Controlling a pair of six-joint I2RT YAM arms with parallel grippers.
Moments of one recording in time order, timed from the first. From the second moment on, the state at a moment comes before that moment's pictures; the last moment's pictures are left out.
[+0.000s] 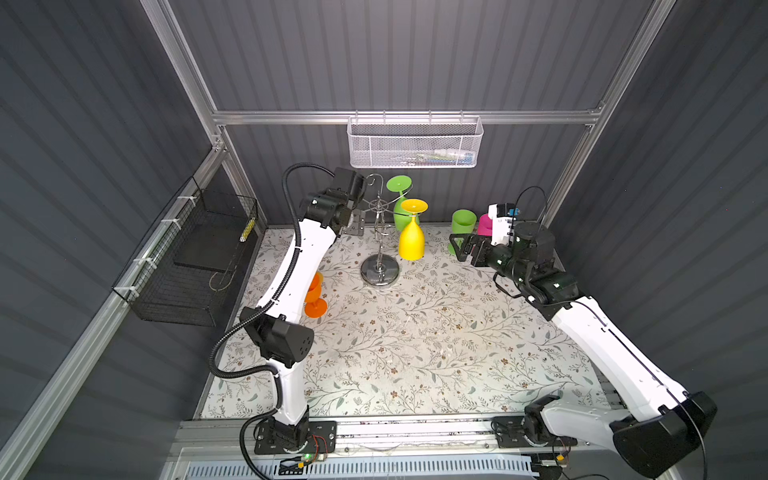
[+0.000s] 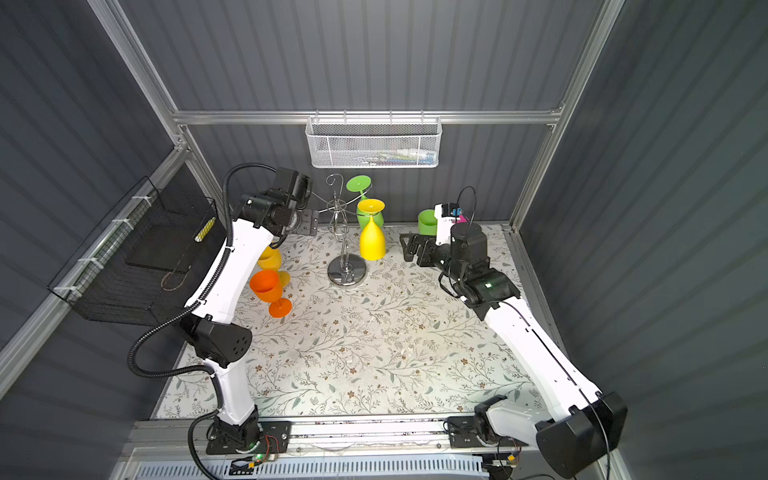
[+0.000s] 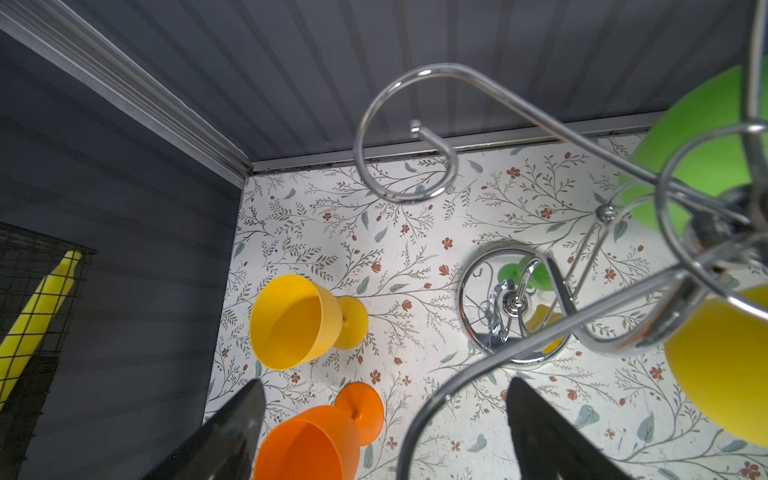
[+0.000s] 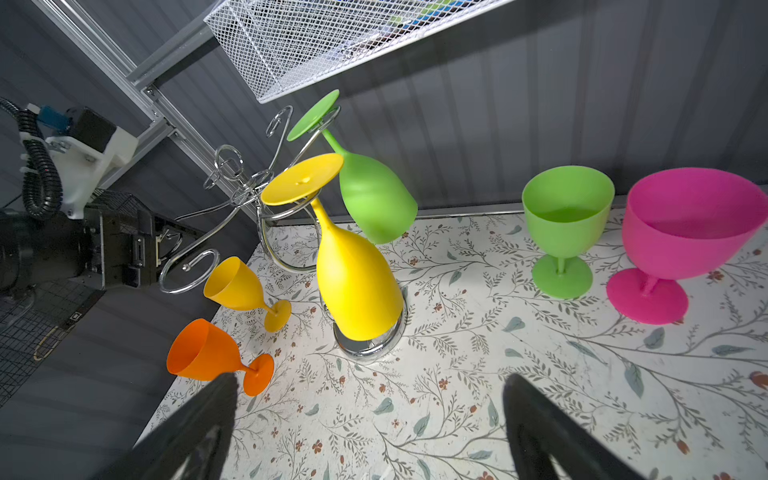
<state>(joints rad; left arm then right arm) -0.40 1.94 2.34 -1.27 -0.43 -0.16 0.41 1.20 1.22 -0.31 -0.11 0.42</state>
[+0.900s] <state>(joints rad) -0.37 1.68 2.08 -1.00 -0.13 -0.13 0.37 1.50 1.41 -0.13 -0.44 0.91</state>
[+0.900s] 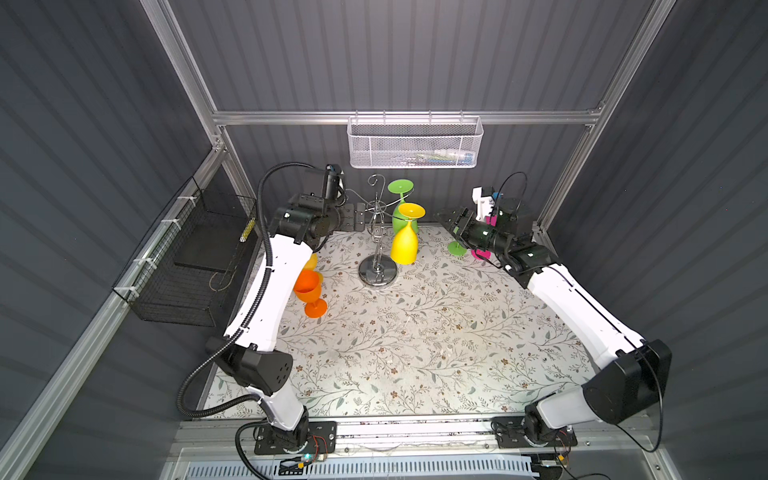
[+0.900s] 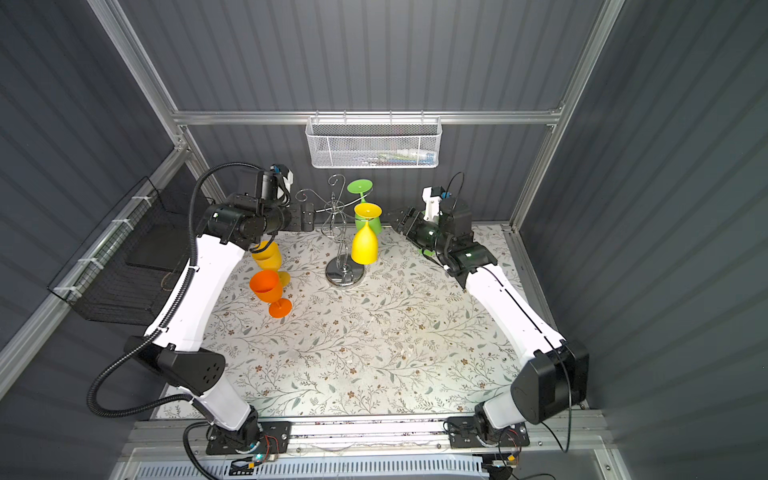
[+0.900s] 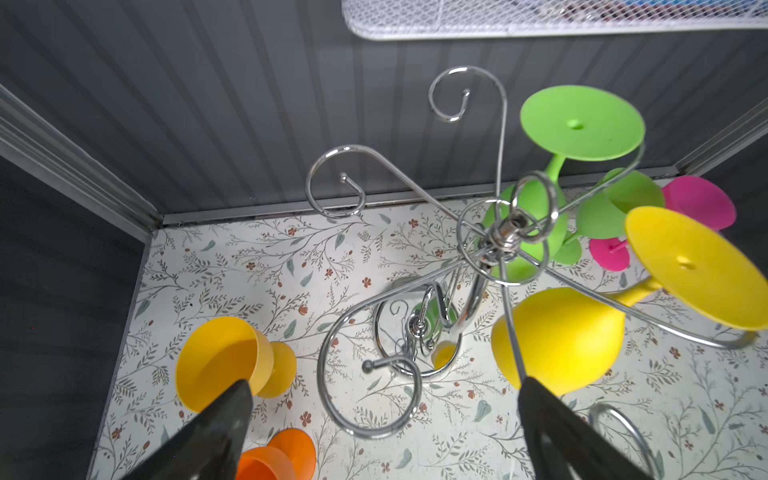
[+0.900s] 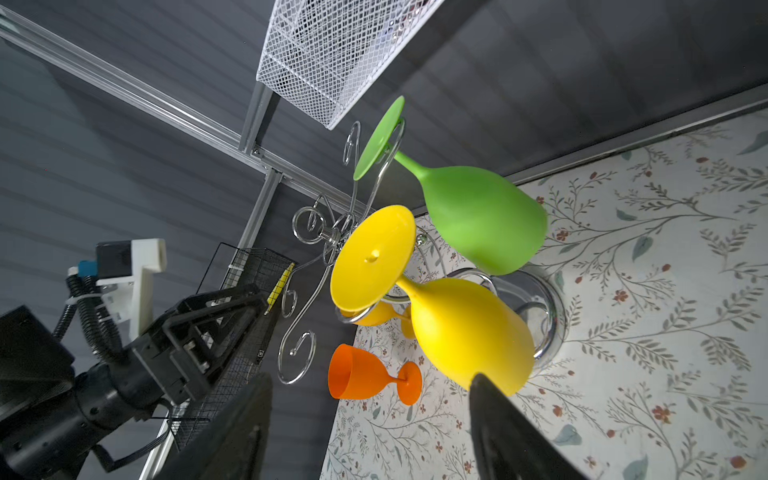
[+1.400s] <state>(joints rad) -0.37 1.45 1.65 -0.72 0.07 0.00 0.36 1.66 1.51 -0.02 -0.53 1.11</state>
